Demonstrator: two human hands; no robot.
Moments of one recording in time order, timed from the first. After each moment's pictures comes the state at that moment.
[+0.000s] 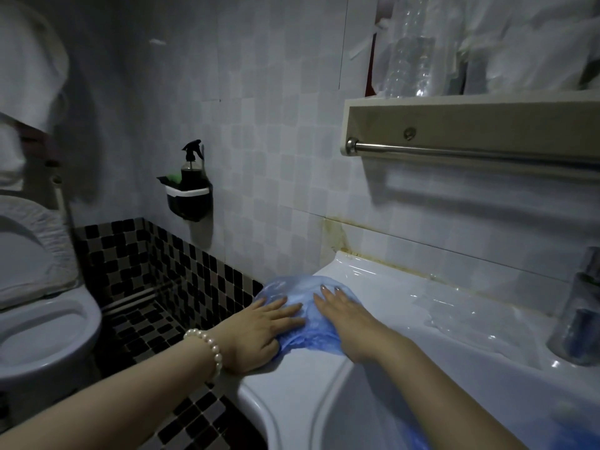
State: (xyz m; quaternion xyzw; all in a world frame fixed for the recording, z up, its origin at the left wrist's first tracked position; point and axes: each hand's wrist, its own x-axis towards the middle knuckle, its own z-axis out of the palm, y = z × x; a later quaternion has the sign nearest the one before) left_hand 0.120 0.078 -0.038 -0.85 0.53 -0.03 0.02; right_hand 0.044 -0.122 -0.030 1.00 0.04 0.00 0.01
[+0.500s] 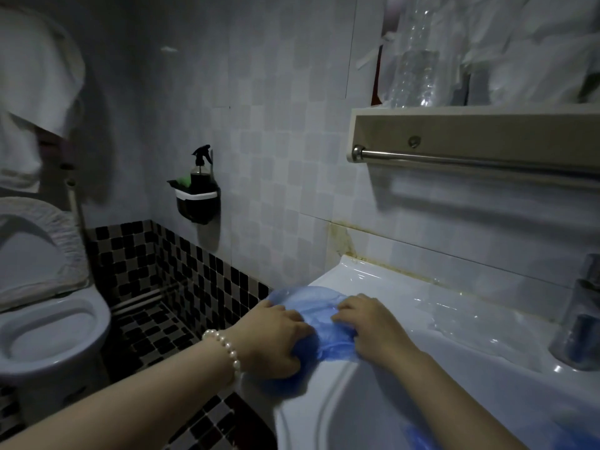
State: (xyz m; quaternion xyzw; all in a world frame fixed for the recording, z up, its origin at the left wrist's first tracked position) left_hand 0.085 0.069 -0.016 -0.85 0.51 -0.10 0.07; right_hand 0.026 -0.131 -0.028 0.98 0.09 0.17 0.02
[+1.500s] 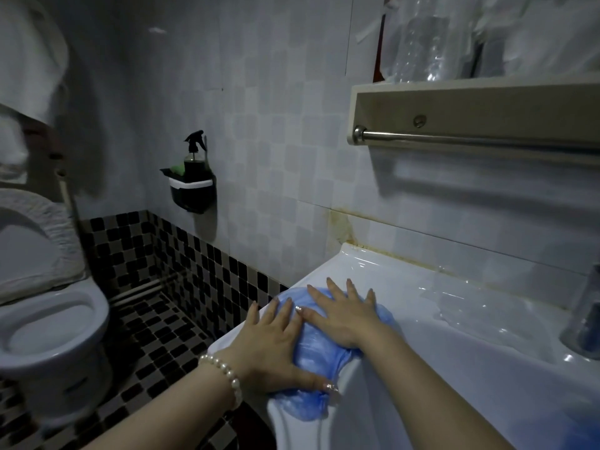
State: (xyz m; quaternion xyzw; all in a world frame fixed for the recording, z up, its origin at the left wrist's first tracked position) left_hand 0.077 0.064 -0.044 -0.92 0.39 0.05 0.03; right_hand 0.072 -0.112 -0.046 1.00 -0.08 -0.04 -0.01
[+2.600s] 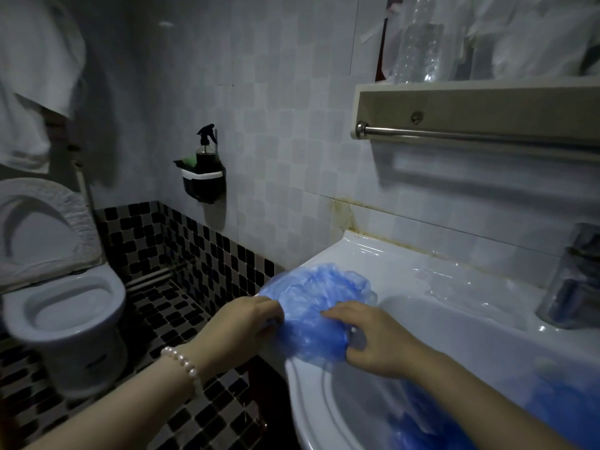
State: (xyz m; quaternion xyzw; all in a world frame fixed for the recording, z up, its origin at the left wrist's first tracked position) left_hand 0.049 0.133 -0.038 -0.84 0.47 -0.17 -0.19; right_hand -0.040 -0.106 -0.043 0.96 0.12 0.09 -0.22
